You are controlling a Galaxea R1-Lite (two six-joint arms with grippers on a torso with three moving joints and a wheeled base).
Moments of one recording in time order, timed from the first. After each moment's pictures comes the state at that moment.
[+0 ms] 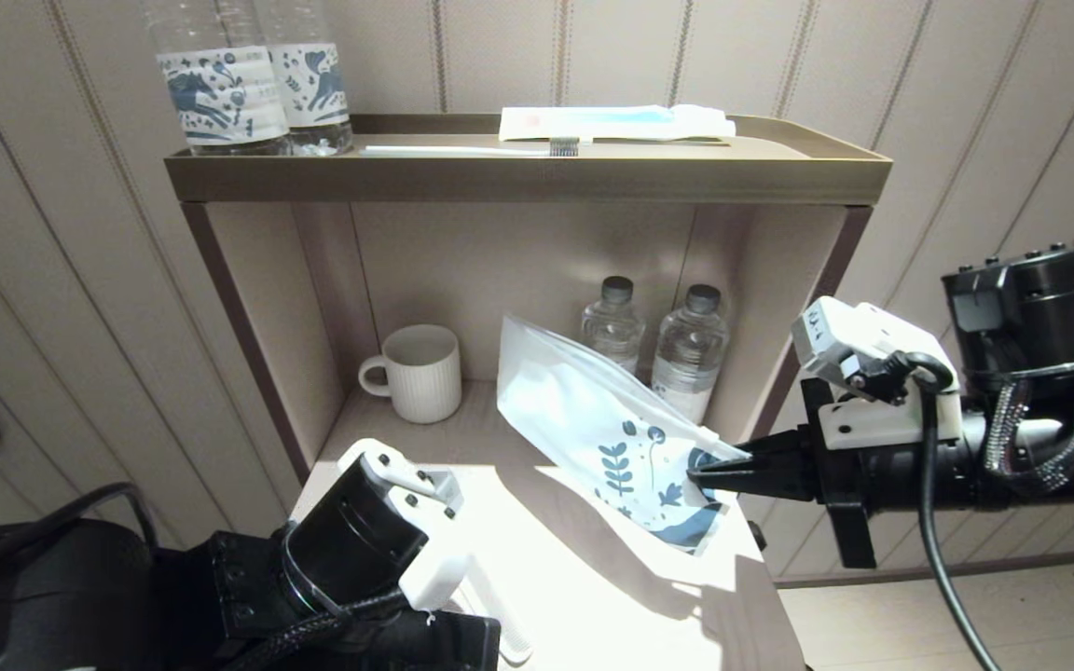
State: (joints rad) left arm -0.99 1.64 -0.80 0.05 0.02 -0.70; right arm 0.38 1.46 -0.91 -0.04 0.67 -0.49
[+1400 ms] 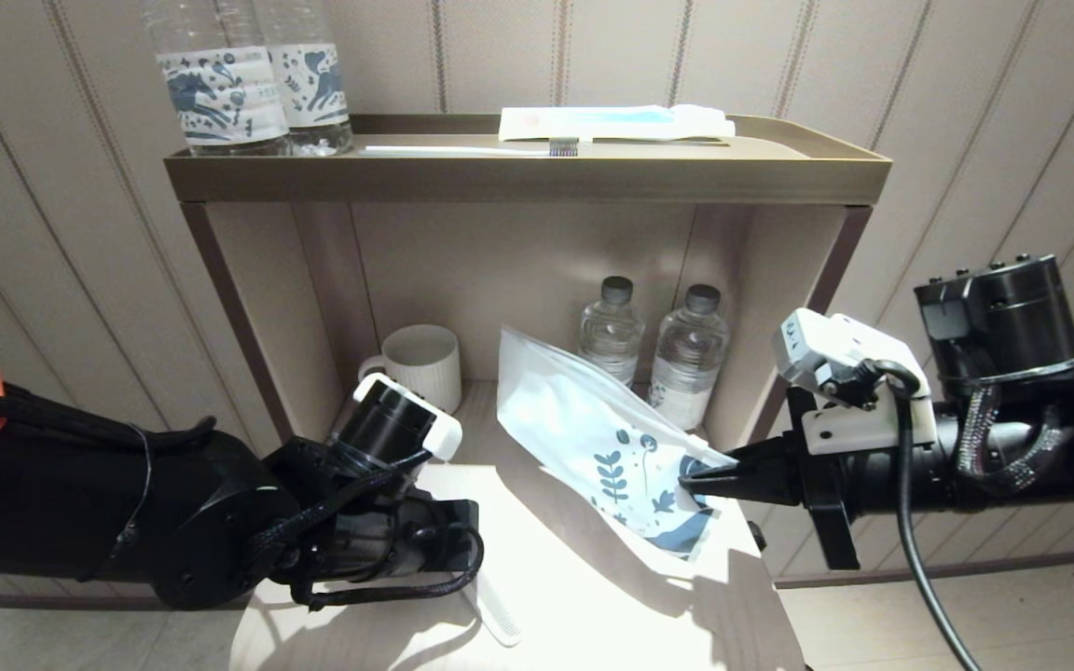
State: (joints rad) left arm -0.74 1.84 -0.92 -0.04 0.06 -0.59; right arm 0.38 1.49 -0.91 -0.04 0.67 -0.49
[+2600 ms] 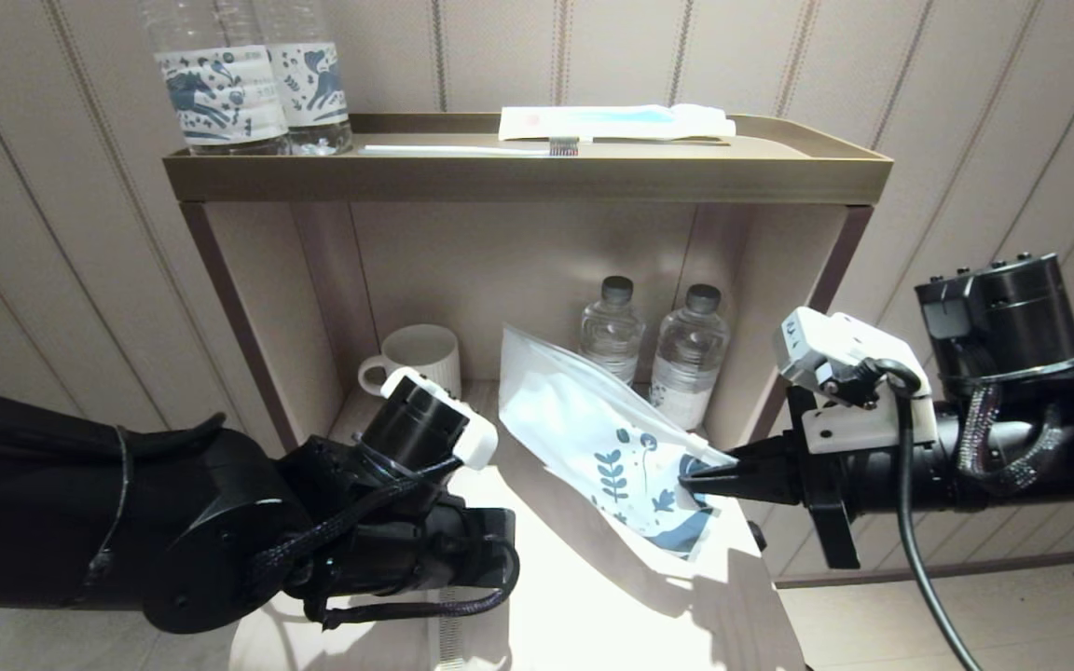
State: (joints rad) left arm -0.84 1.80 -0.97 0.00 0.04 -0.61; right arm 0.38 1.49 -0.91 -0.04 0.67 -0.49
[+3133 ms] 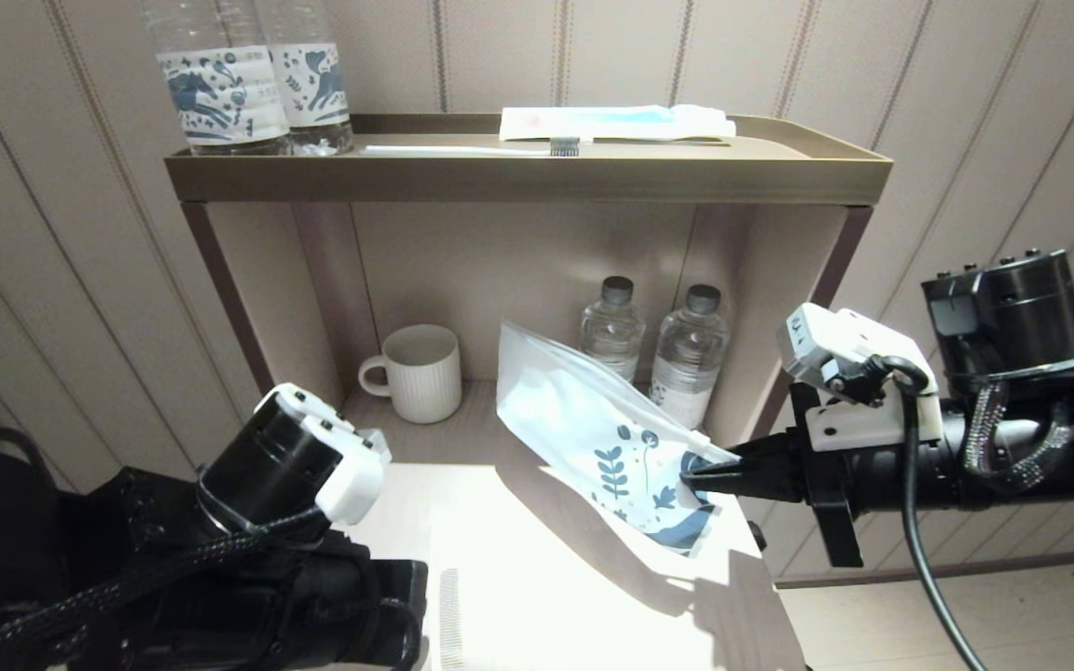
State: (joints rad) left arm -0.85 1.54 -0.83 0.21 0.04 -0.67; right arm 0.38 1.48 -0.92 -0.04 0.67 -0.49
